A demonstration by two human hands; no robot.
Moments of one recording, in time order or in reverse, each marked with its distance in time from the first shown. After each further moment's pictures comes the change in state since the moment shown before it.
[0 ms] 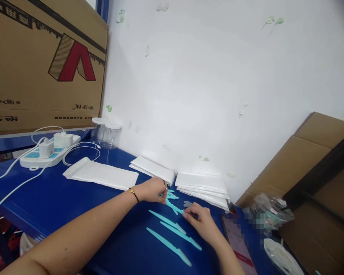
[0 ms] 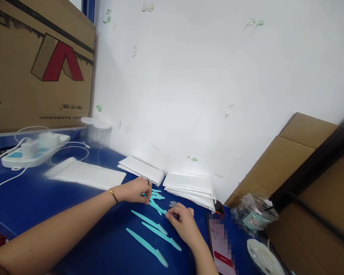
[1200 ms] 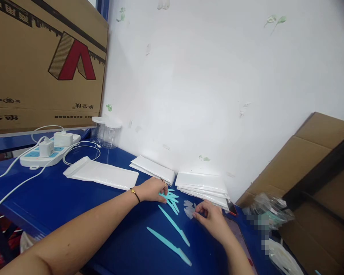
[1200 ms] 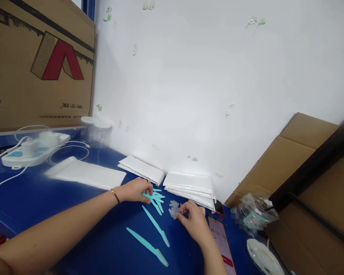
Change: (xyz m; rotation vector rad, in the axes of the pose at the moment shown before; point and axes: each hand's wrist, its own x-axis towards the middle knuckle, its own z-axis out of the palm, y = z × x) left_hand 0.001 -0.007 0.008 -0.045 0.015 -0.131; right_hand -0.006 0.010 -0.025 -0.110 0.048 0.145
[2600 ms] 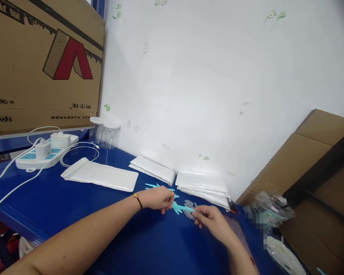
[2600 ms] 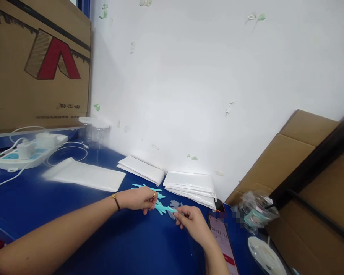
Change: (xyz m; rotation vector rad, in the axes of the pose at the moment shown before) left_hand -0.006 0.032 -0.002 -0.421 -0.295 -0.045; right_hand -0.001 0.000 0.001 0.507 -0.232 0.004
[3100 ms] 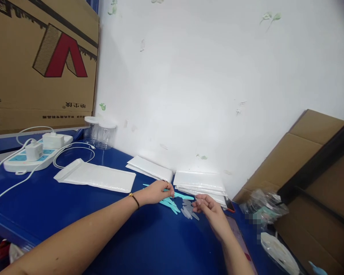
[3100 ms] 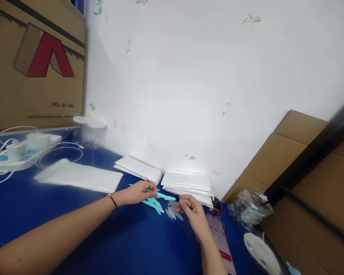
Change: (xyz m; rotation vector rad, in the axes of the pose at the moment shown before) left_hand 0.007 -0.004 -0.002 -0.134 0.318 0.068; right_hand 0.011 0.011 0.004 0.475 0.298 -0.041
